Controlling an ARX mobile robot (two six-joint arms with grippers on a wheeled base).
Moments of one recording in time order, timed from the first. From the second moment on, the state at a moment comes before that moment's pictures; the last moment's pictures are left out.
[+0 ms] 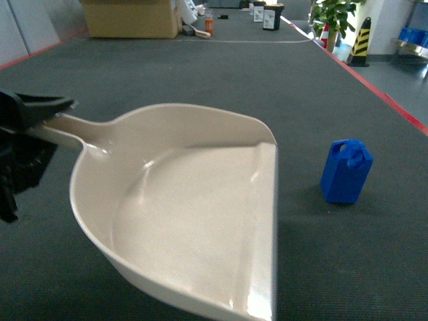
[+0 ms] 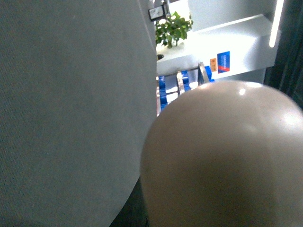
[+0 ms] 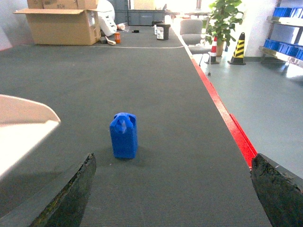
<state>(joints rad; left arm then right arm) -0.10 1.73 0.44 1.28 0.22 -1.31 0.00 0.00 0.01 0.00 0.00 0.00</state>
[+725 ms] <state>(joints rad) -0.12 1.85 0.53 1.28 0.25 -1.39 0.00 0.00 0.01 0.00 0.00 0.00</state>
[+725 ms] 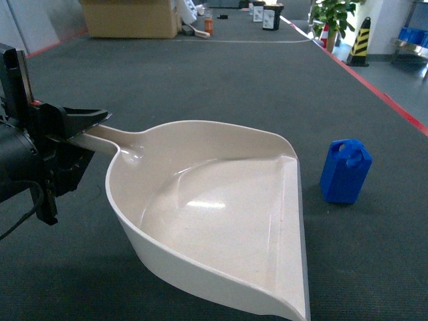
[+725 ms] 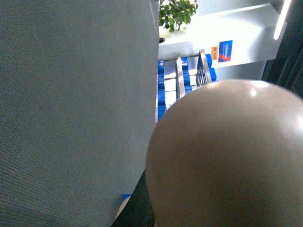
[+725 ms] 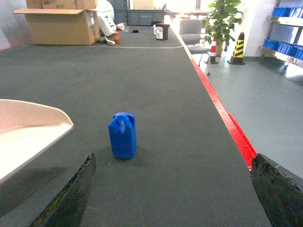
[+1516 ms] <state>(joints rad) -0.12 1.85 0.53 1.28 0.25 -1.39 0.08 1.03 0.38 0.30 0.05 0.06</state>
